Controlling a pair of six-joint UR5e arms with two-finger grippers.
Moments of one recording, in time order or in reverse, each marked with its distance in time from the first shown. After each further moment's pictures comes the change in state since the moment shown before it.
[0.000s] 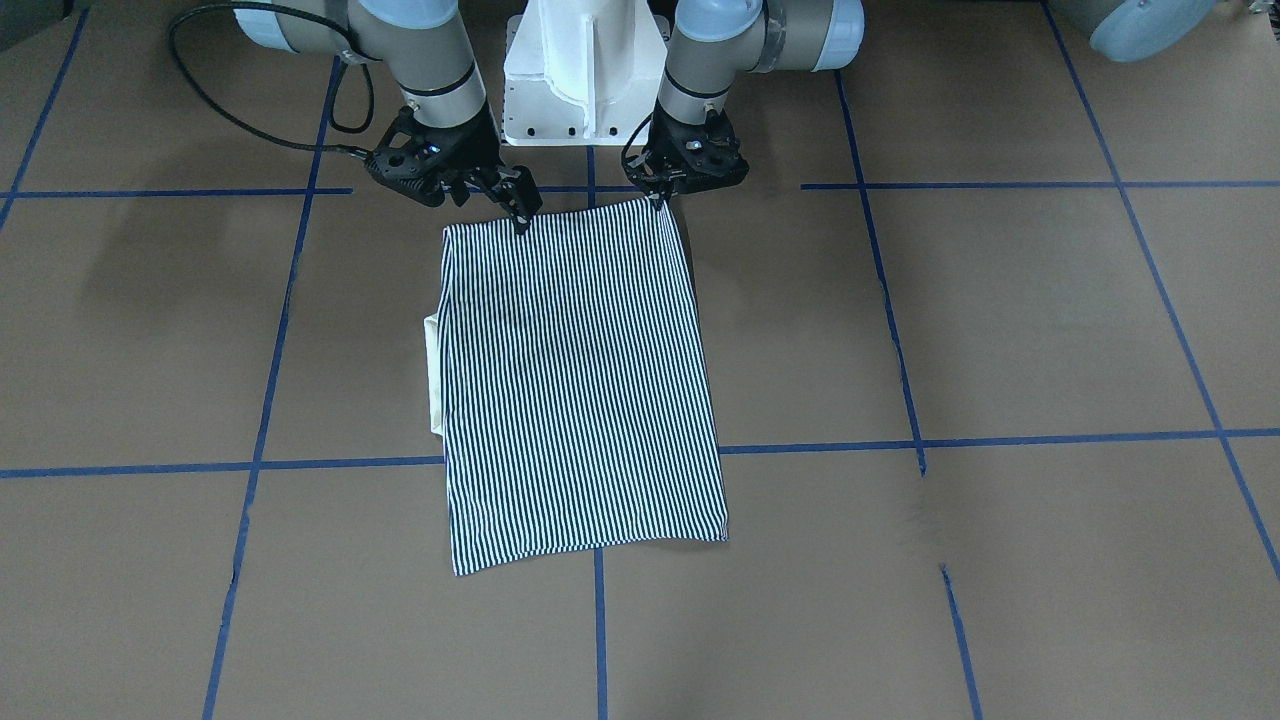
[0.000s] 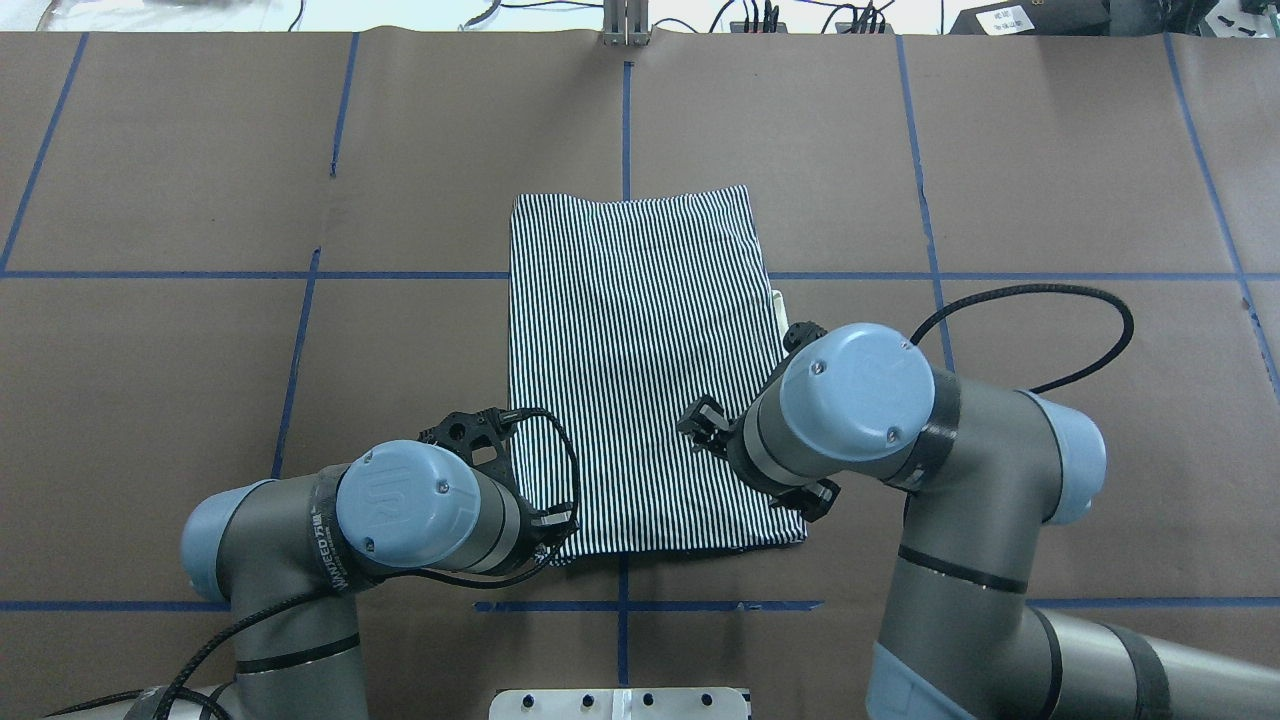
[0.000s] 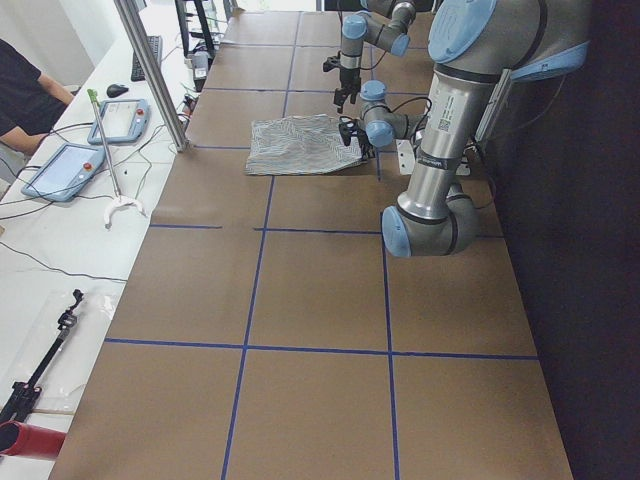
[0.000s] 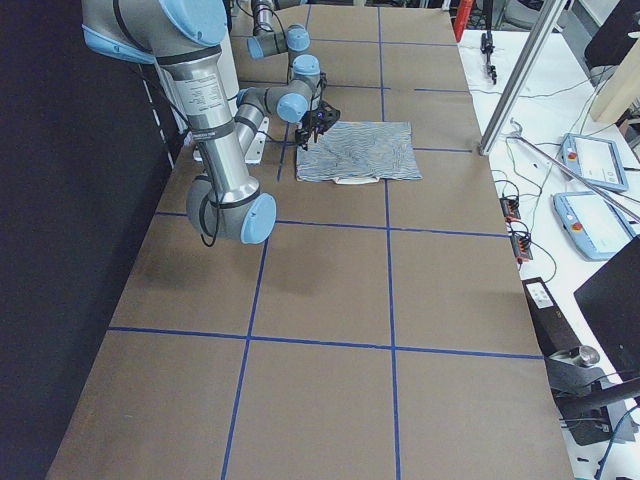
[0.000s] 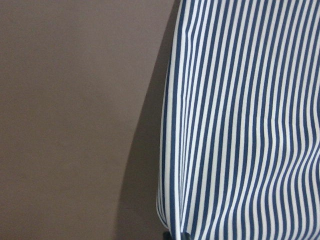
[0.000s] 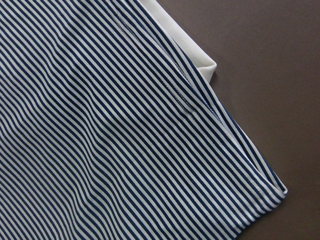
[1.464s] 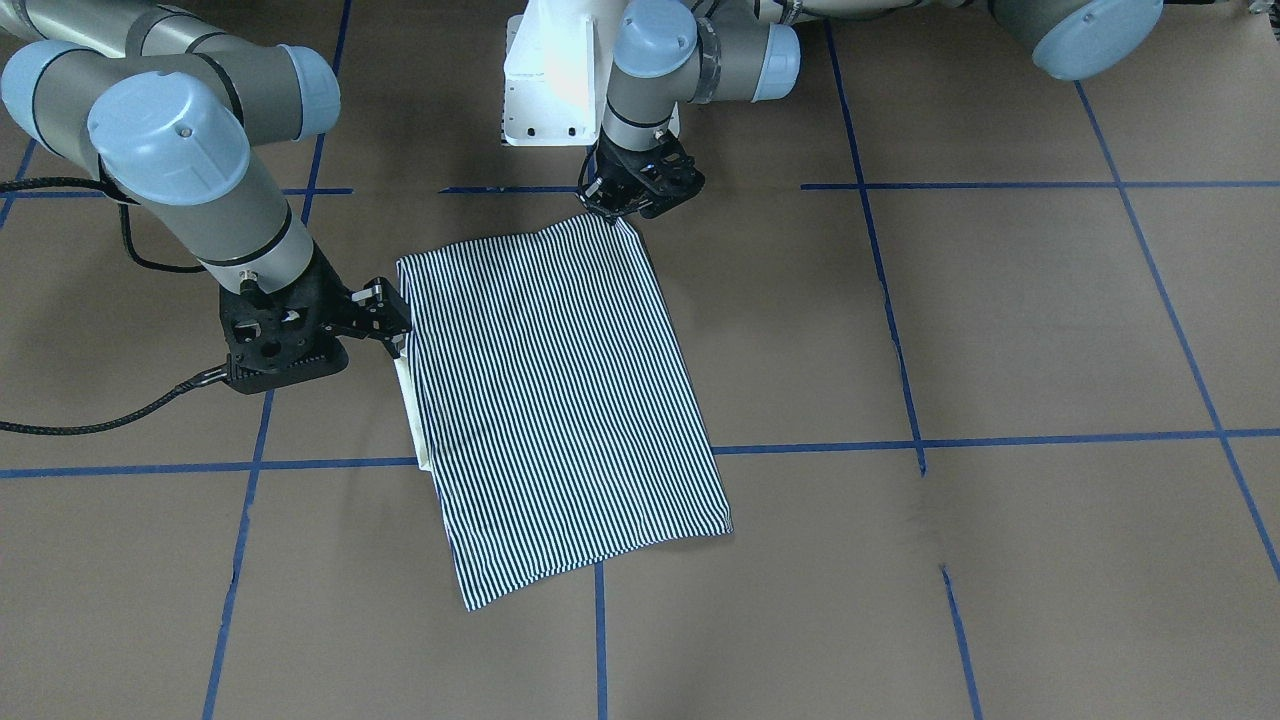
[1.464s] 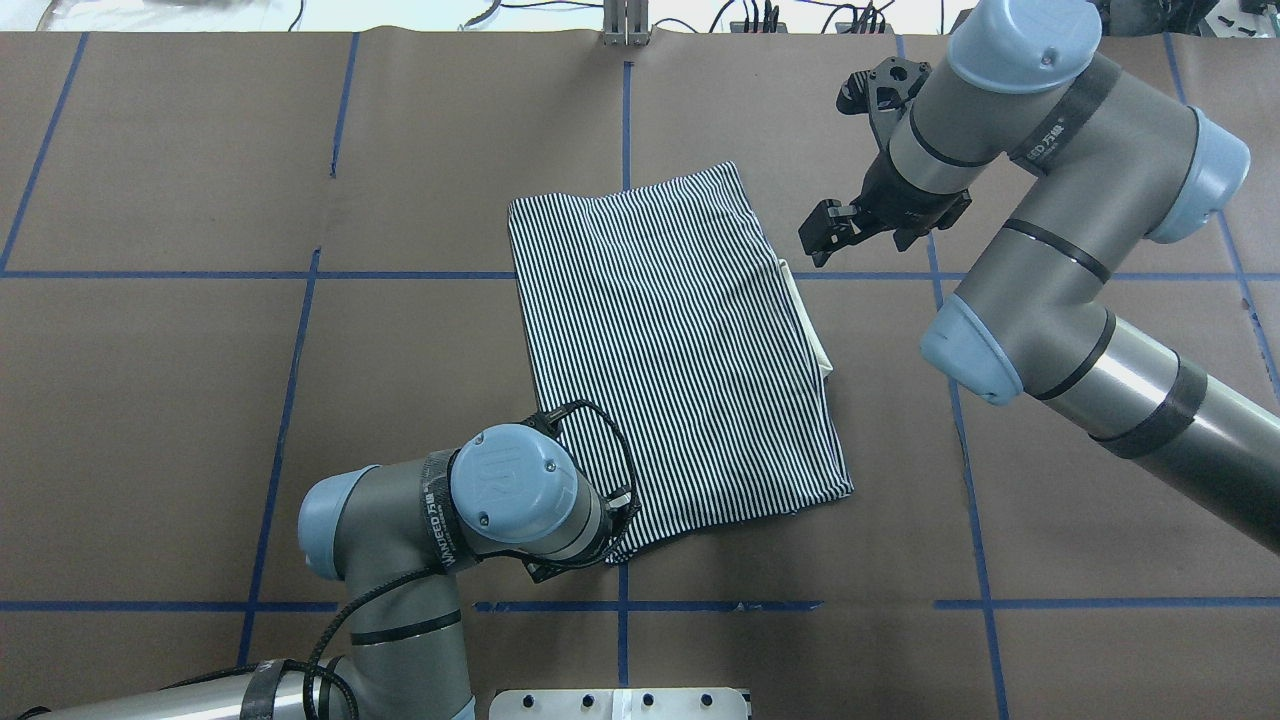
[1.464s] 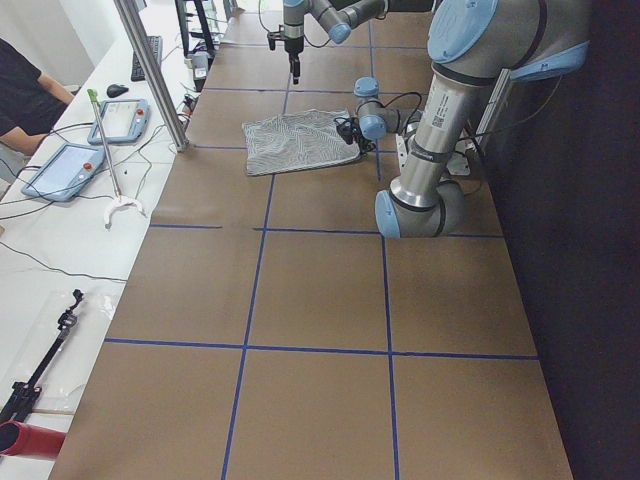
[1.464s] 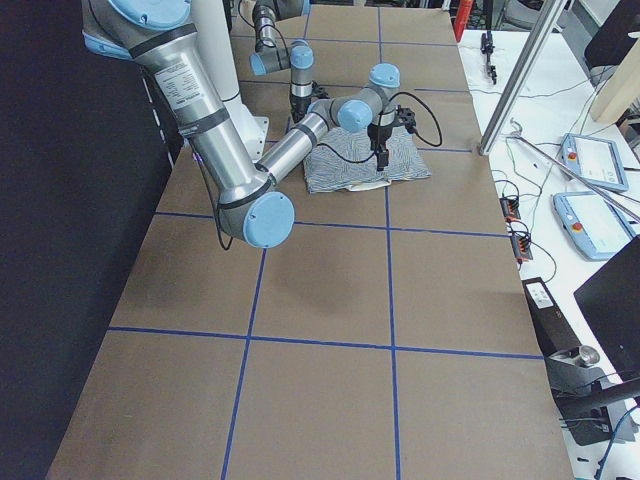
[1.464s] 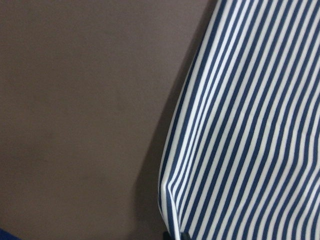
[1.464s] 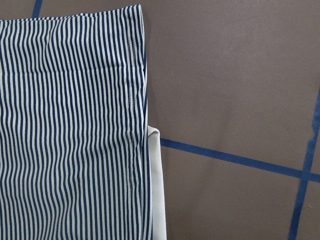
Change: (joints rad) left arm -0.002 -0.149 0.183 -0.031 -0.056 -0.284; right arm 0.487 0.066 -0.238 -0.003 0.326 -1.263
